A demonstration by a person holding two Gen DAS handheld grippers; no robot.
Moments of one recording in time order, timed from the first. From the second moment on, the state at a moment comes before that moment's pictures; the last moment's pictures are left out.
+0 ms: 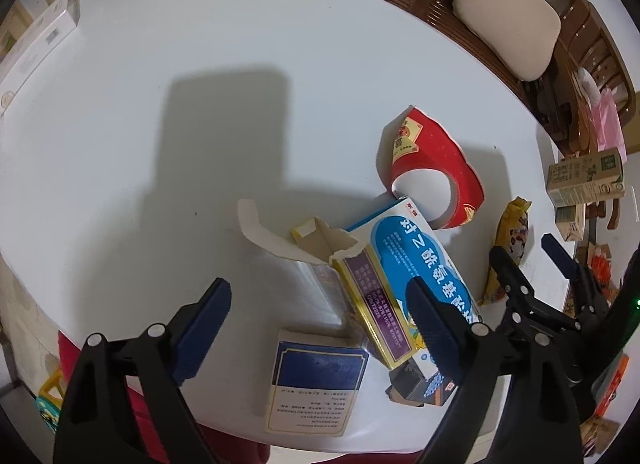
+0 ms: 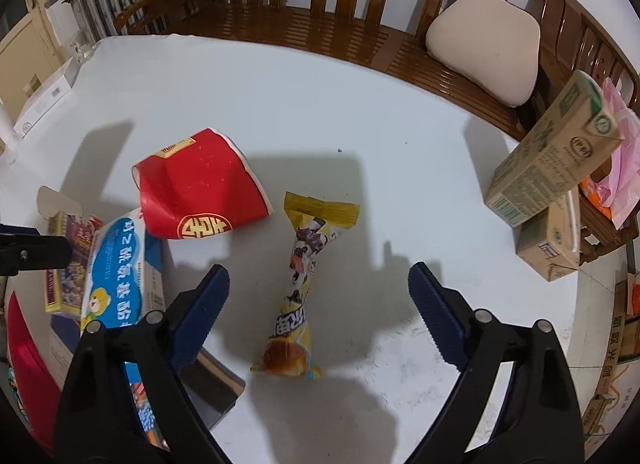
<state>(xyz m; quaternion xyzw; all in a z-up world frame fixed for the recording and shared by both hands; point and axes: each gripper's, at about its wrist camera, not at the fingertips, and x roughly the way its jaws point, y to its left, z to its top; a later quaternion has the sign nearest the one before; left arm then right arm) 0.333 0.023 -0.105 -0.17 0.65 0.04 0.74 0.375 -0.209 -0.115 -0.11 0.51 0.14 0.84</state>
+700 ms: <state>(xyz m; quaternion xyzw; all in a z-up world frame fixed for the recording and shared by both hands) 0.322 0.034 -0.114 -0.22 0.64 0.01 0.74 0.381 -0.200 -0.131 -0.11 0.52 0.16 0.83</state>
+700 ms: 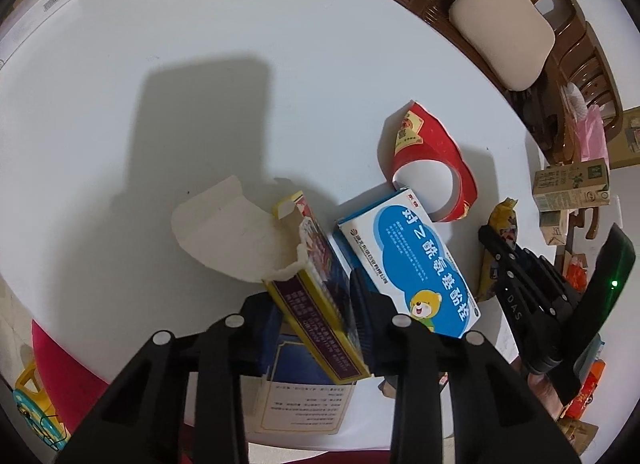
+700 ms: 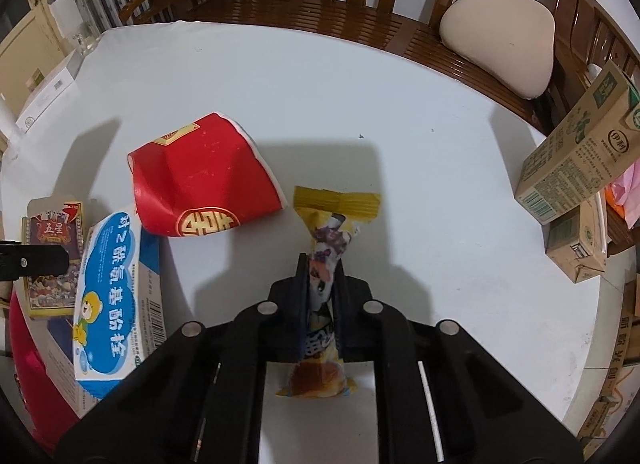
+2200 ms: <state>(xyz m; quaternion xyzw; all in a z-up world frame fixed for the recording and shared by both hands) 0.179 0.035 0.030 -0.02 0.44 -0.12 0.89 0.156 -0.158 0.055 -0.11 0.37 0.15 0.91</state>
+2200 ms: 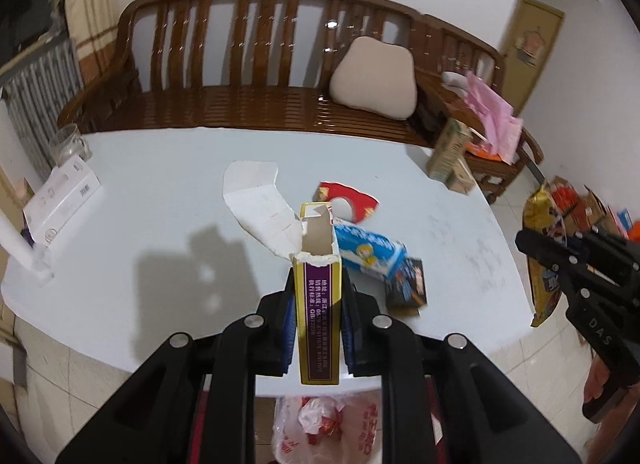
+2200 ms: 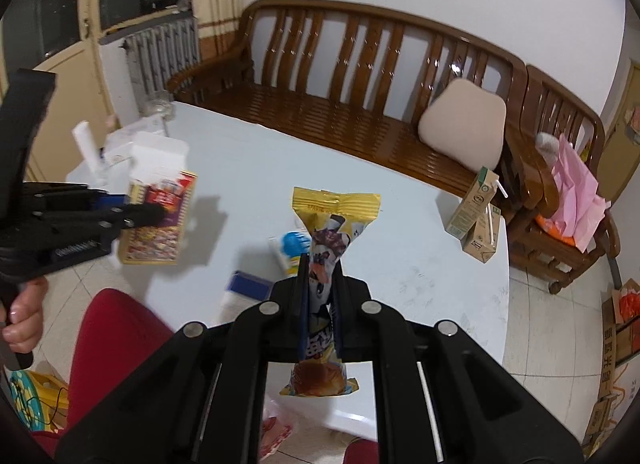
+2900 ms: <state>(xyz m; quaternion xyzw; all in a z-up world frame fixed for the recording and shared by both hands) 0.073 0.025 -0.062 0.03 0.49 -0.17 0.85 0.029 -0.107 -0.008 -0.12 0.39 0.19 0.89</state>
